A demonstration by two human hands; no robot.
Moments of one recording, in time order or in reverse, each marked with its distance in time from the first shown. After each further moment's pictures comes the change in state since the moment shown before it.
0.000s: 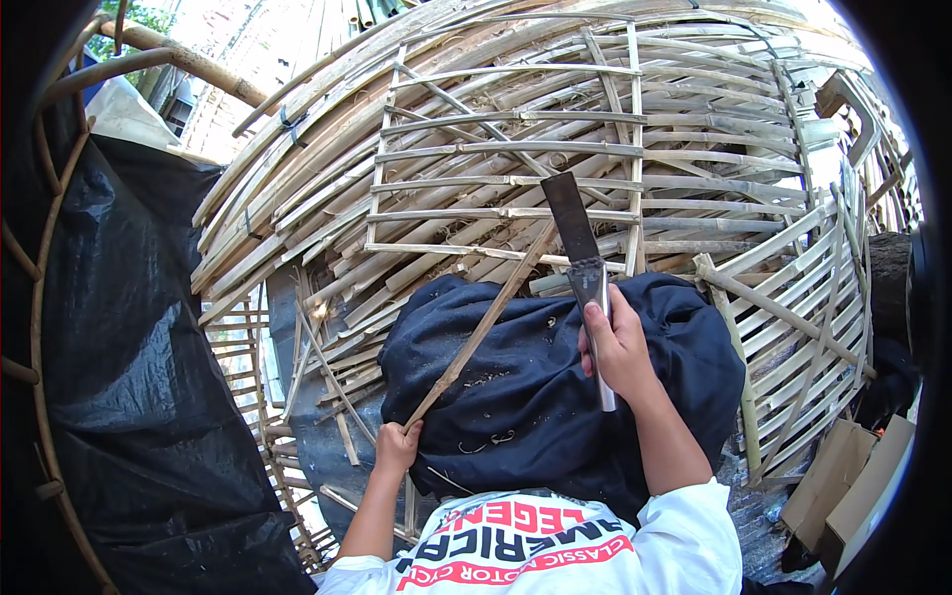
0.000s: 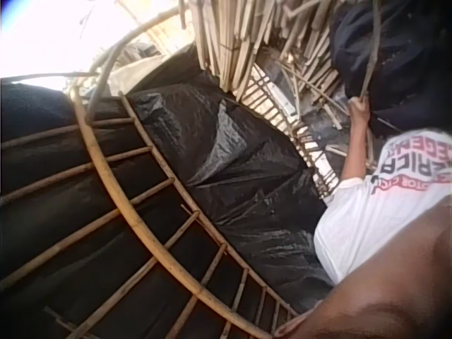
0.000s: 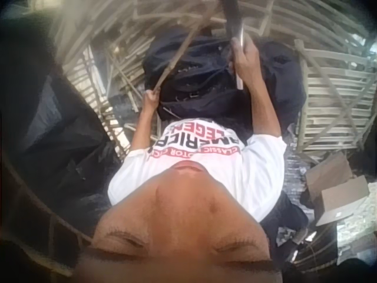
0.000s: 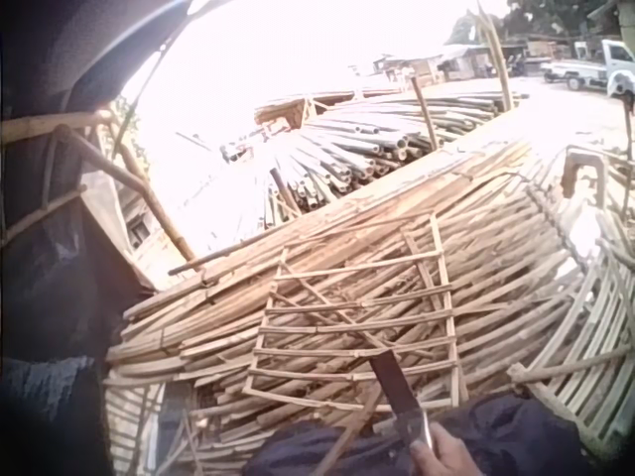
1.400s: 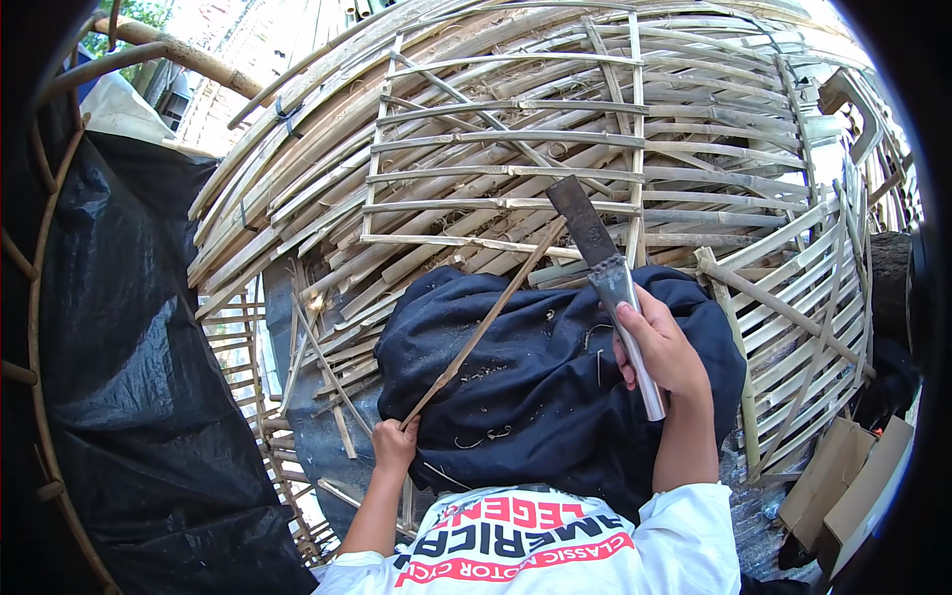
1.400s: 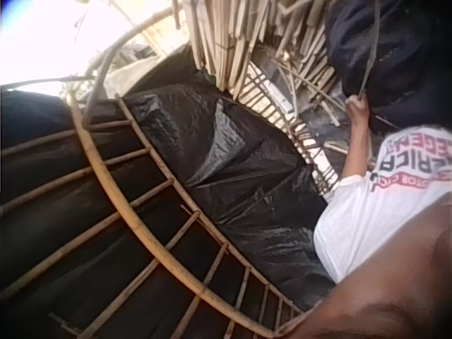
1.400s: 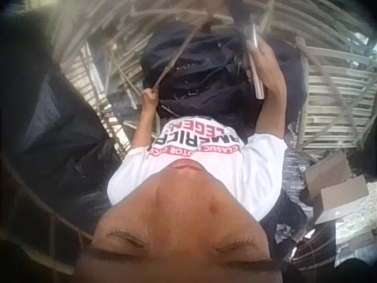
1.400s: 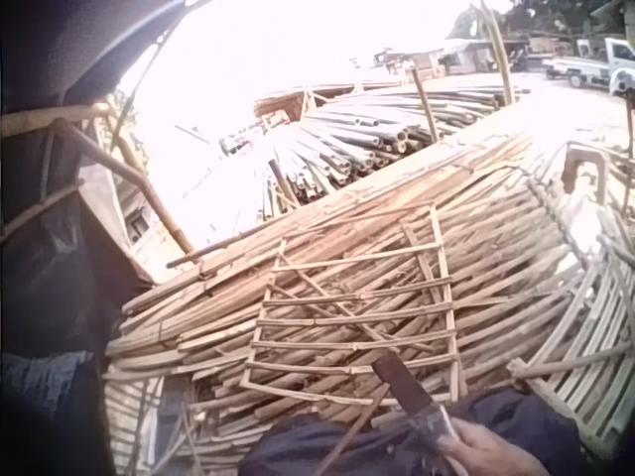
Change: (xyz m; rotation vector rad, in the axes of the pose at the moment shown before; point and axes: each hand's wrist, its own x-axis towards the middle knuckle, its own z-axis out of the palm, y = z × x) left_hand -0.007 0.004 0.008 0.128 0.183 0.021; right_hand -0.010 -0.035 -0.041 -0.011 -0.174 0.244
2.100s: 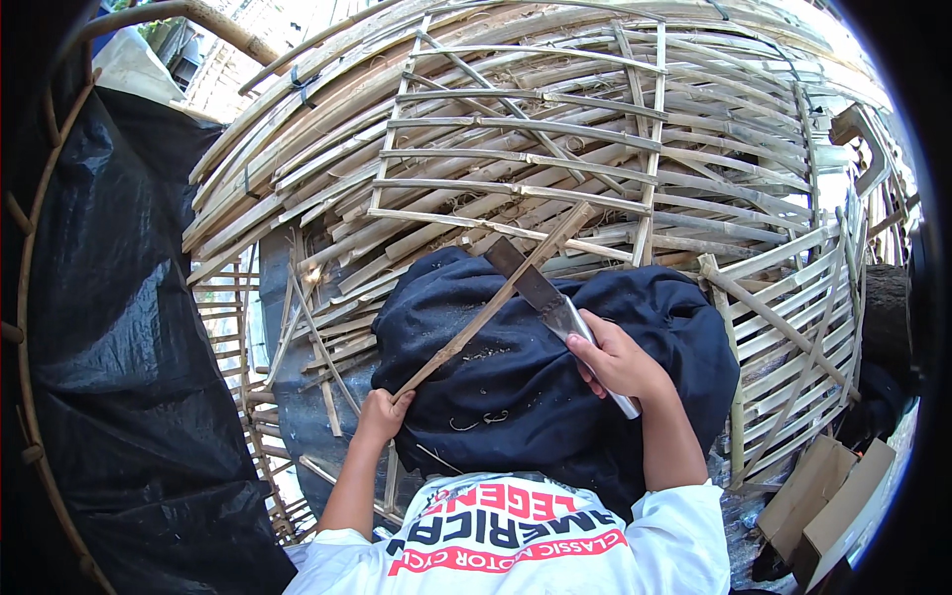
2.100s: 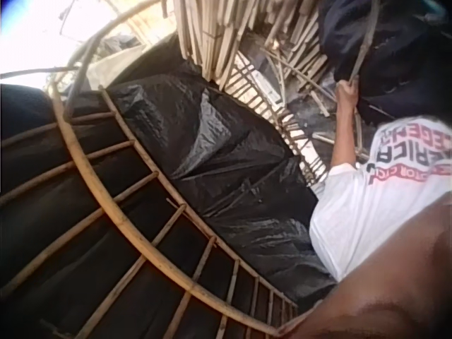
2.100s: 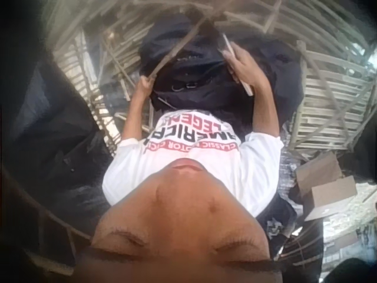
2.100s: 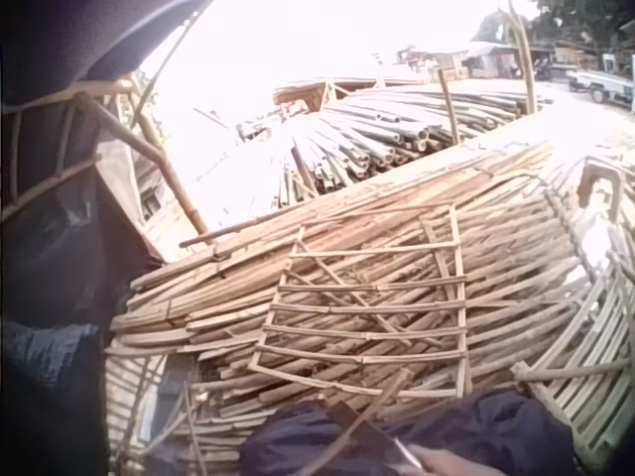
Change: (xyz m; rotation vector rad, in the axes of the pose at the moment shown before) left_hand 0.019 0.004 -0.023 -0.103 -0.283 -0.034; right_hand 0.013 0.033 0.029 -0.316 -0.298 0.096
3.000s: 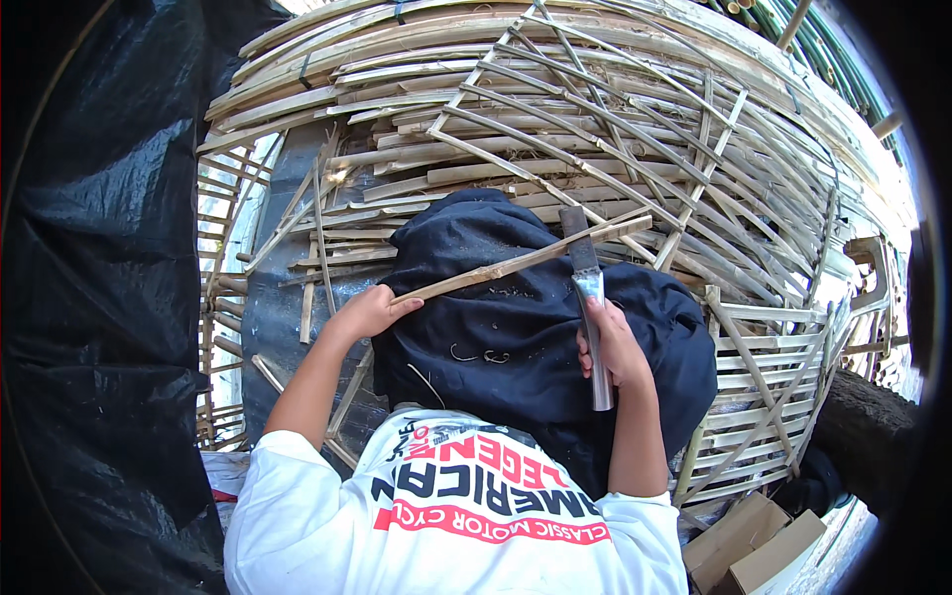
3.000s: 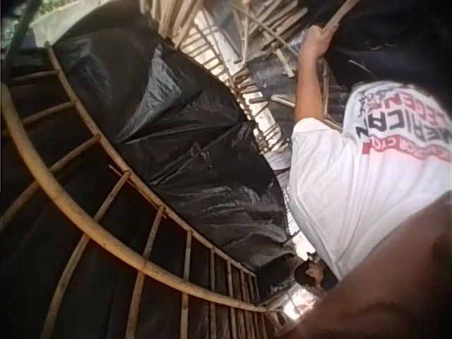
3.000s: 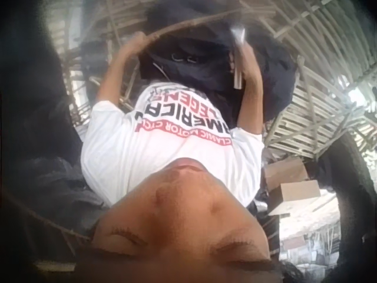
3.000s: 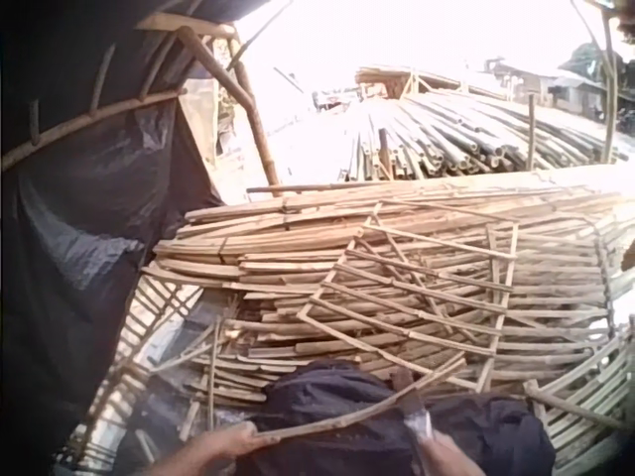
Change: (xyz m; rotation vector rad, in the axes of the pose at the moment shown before) left_hand 0.008 0.005 -0.034 -0.057 -0.222 -0.024; right_hand 0.000 0.016 0.046 0.202 0.158 0.173
